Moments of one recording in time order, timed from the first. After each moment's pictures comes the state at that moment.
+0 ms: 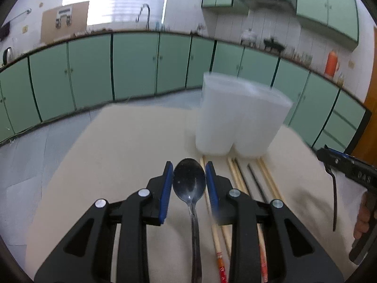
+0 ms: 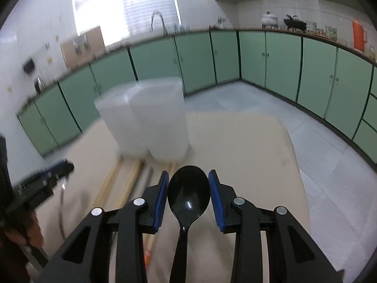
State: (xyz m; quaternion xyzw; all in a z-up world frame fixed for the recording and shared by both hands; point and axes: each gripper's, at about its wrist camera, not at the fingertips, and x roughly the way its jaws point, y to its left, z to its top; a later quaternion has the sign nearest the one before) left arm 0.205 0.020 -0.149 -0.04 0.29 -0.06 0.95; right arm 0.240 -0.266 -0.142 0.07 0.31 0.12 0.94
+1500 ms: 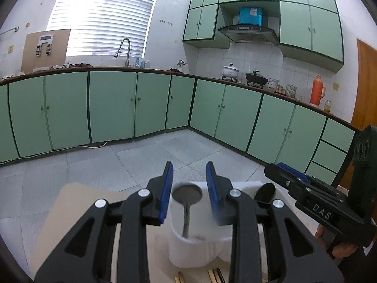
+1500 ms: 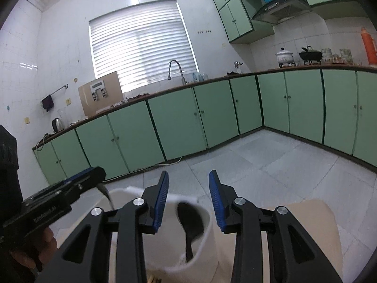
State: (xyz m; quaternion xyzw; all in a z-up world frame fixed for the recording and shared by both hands) left arm 0.326 -0.013 -0.099 -0.05 0.19 -0.12 0.97; right arm 0.344 -0.233 -0.127 0.11 0.19 0.17 0.96
